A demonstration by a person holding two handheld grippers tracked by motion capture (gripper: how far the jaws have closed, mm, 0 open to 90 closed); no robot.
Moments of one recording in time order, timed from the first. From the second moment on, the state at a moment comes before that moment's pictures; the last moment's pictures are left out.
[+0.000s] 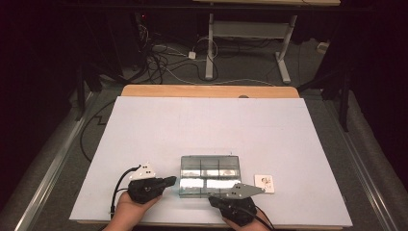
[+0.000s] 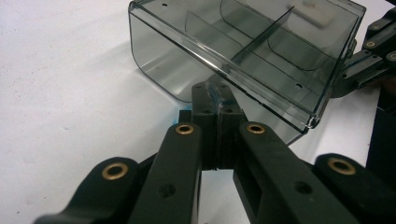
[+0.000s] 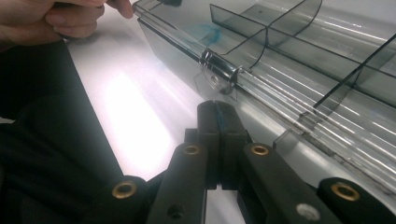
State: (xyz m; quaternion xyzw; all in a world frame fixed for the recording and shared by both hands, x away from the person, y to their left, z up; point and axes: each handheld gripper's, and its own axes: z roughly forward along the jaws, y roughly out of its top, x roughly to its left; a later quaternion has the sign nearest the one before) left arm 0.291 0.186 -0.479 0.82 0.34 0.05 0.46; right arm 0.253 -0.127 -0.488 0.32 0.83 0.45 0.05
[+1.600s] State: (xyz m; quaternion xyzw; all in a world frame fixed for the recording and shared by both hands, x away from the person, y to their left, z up) left arm 0.281 0.188 -0.462 0.81 0.32 0.03 0.50; right arm 0.252 -0.132 -0.463 0.29 0.81 0.51 0.08
